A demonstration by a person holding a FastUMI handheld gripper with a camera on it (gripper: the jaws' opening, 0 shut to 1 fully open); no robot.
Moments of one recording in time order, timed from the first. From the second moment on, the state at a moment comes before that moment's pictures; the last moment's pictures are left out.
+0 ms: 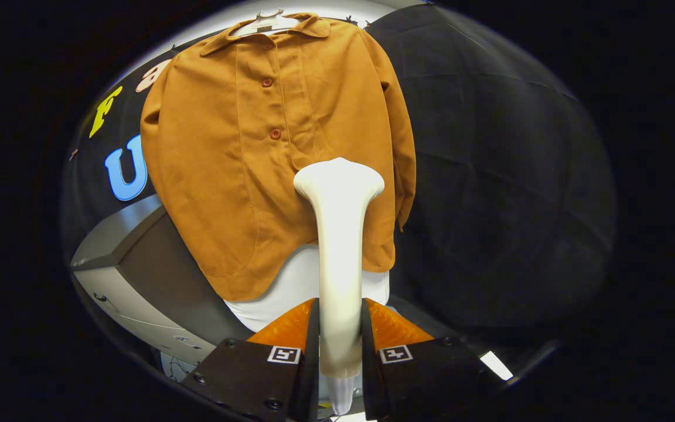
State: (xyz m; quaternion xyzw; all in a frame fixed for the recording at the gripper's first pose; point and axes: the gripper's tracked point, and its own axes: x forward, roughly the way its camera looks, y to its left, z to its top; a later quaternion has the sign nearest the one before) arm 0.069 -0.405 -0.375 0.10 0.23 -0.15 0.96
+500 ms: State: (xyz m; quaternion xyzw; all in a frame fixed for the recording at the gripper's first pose) arm 0.024 -0.370 -0.428 0.11 0.29 -0.16 0.94
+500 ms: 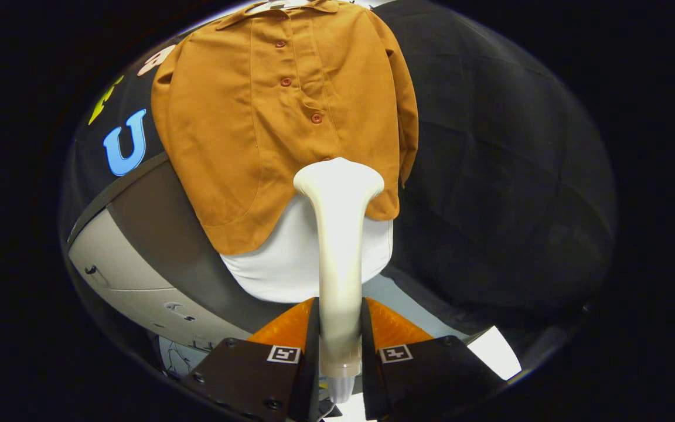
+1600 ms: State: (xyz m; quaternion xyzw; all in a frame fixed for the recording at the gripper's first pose) arm 0.019 -0.276 -0.136 0.02 0.05 -0.09 0.99
